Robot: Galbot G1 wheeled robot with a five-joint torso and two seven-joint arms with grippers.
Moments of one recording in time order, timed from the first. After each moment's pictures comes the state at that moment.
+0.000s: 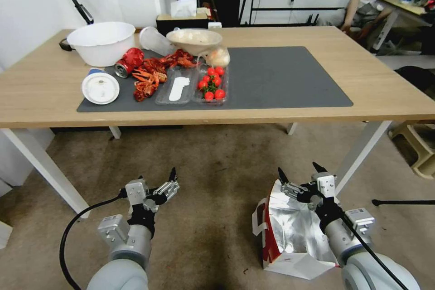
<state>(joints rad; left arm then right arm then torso) 1.70 -1.30 -0.34 -2.34 -0.48 0.22 -0.42 -1.70 1.37 0.61 2.32 0.12 -0.32 -0.10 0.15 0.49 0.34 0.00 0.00</state>
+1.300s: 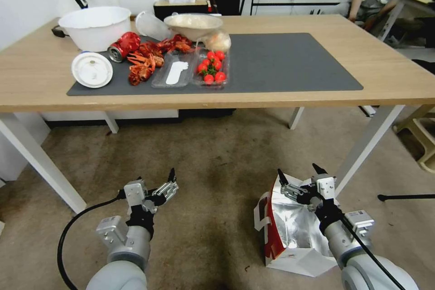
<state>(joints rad) 1.71 -1.30 -0.34 -2.35 -0.49 0.22 -0.43 -1.71 1.38 0.61 2.32 0.11 -0.30 -0.11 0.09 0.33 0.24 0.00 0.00</state>
